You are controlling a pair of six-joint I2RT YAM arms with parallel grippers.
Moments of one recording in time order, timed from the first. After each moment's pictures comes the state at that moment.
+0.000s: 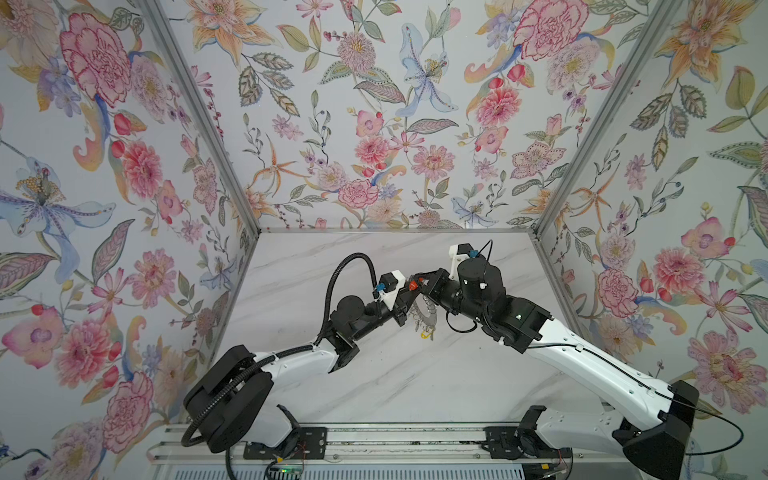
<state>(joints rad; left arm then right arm) -0.77 1.43 0.66 0.95 0.23 -0.03 0.85 1.22 1.17 -0.32 0.07 1.11</state>
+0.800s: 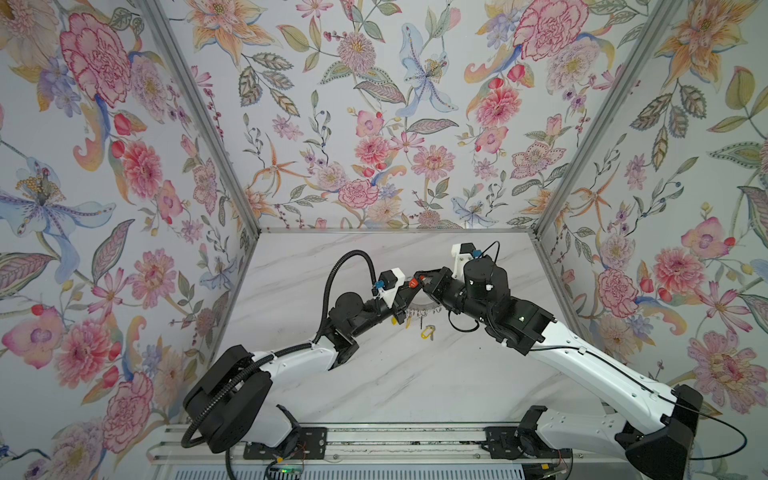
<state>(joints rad) -0.75 1.43 0.68 0.94 0.27 -0.03 0.83 1.20 1.14 -0.26 0.04 1.13</state>
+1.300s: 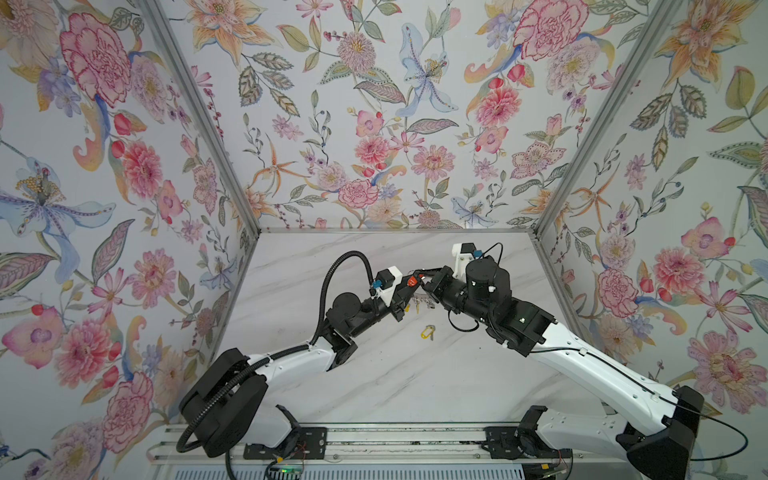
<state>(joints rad) -0.75 1.40 0.68 0.94 0.22 0.00 0.83 1.19 1.13 -0.22 0.03 1.17</state>
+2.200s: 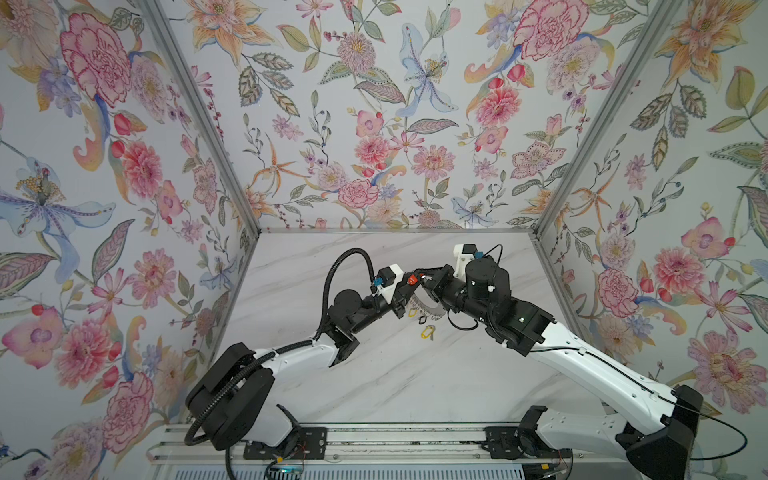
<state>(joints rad) -0.73 1.45 0.70 0.98 0.26 0.01 0.83 1.19 1.13 -0.21 0.04 1.24</state>
